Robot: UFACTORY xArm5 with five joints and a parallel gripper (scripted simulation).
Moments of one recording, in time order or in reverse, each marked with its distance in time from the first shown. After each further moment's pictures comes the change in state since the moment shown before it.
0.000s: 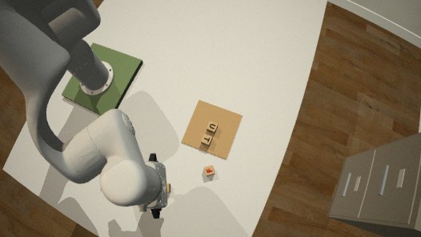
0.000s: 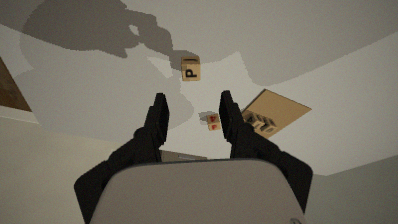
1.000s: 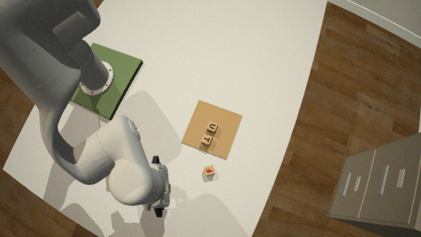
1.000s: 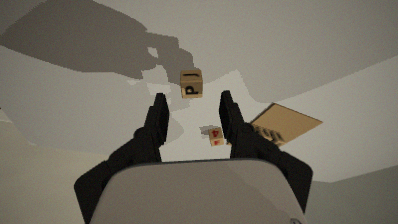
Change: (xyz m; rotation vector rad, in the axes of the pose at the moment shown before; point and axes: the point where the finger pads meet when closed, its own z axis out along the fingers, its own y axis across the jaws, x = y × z) arm 0.001 0.000 0.036 0.000 0.000 0.000
